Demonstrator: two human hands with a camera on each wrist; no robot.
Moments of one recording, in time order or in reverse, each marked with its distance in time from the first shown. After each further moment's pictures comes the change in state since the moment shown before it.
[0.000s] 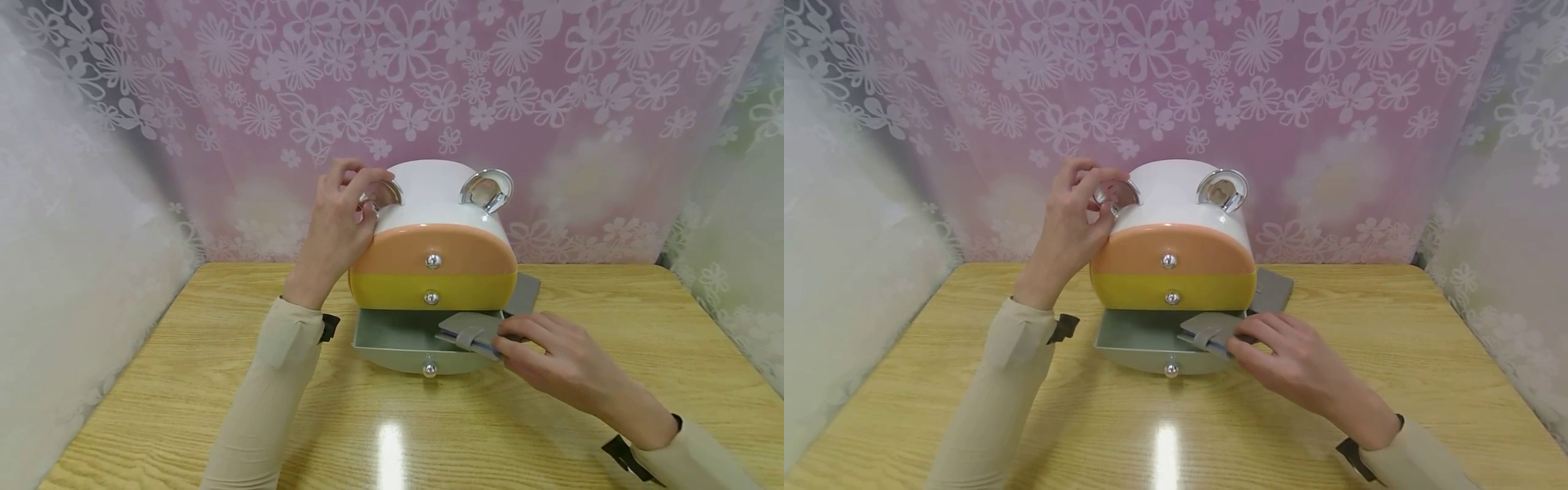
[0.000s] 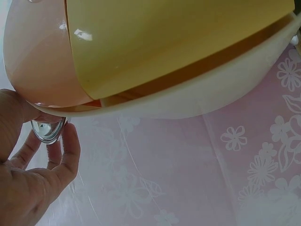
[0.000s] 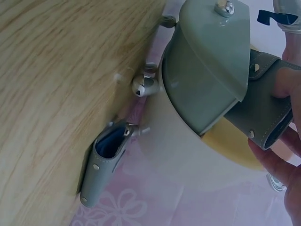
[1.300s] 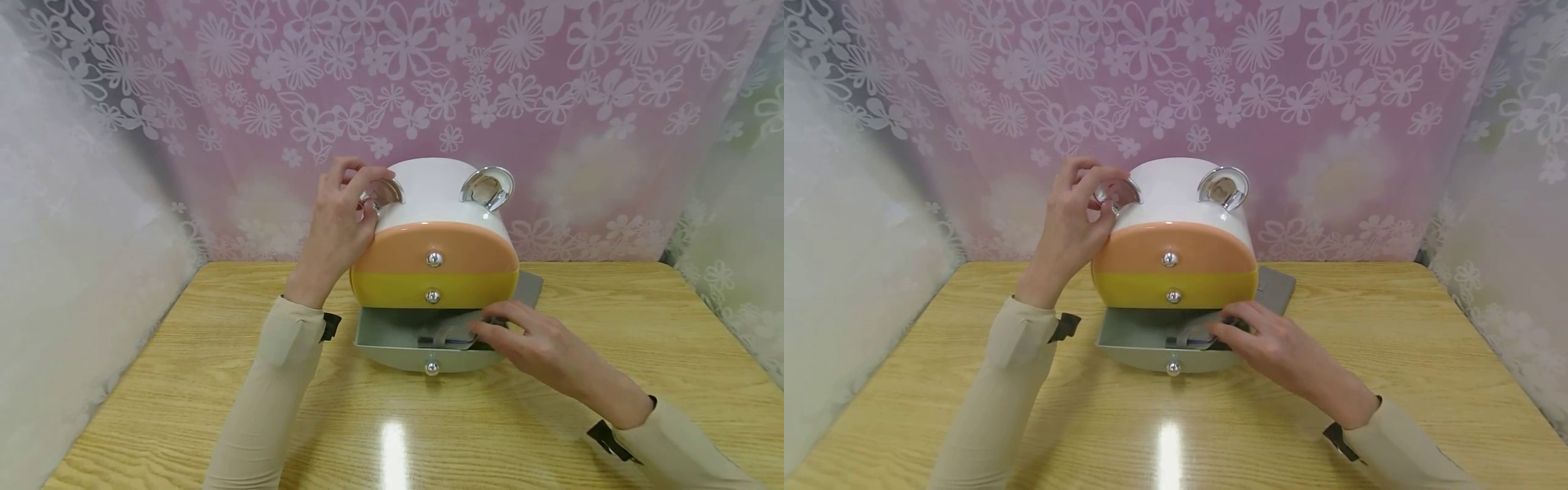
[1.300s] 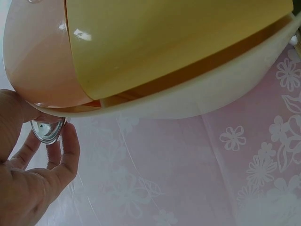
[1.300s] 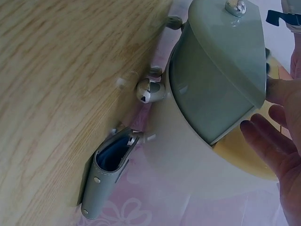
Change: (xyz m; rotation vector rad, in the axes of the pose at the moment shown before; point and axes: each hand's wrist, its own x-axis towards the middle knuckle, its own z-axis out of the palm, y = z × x) left_hand 0.000 0.000 0.001 0.012 -0.001 0.005; right_hand -0.004 0.009 0.020 0.064 -0.113 0.082
